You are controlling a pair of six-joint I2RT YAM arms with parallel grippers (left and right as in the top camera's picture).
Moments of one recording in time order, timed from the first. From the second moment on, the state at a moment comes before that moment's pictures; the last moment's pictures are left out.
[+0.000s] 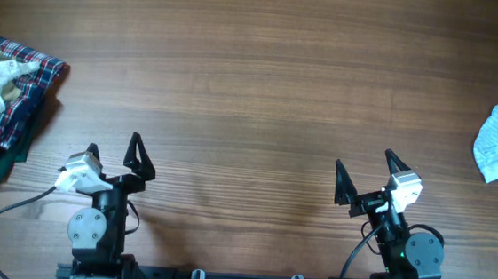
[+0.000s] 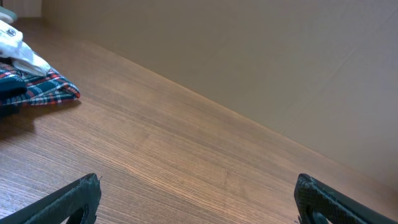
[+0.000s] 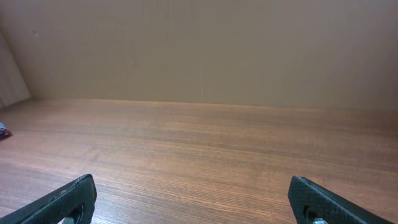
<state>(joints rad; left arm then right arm) 0.06 0.01 0.01 -0.06 -0.07 -0.45 0.17 0.02 0.01 0.01 -0.13 0.08</state>
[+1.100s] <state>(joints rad) 0.06 0.02 0.01 -0.06 -0.07 -0.45 0.11 0.97 1.43 -0.81 0.42 0.06</state>
